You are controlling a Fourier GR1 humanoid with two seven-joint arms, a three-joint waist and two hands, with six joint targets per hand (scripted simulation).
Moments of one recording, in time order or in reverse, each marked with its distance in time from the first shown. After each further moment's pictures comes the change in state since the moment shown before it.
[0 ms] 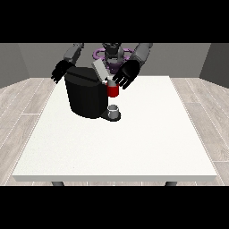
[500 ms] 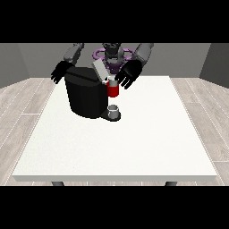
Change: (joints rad) left arm 0.002 0.014 -0.008 -0.004 -0.023 0.000 -0.030; right arm 0.009 0.002 -0.008 0.003 -0.001 -0.010 -0.020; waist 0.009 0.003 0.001
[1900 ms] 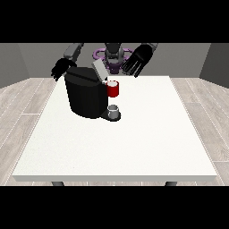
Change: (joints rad) left arm 0.101 -0.071 -0.032 -0.053 -0.030 -0.094 0.004; right arm 0.072 -0.028 -0.058 0.113 -0.033 0.008 -0.025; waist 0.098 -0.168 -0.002
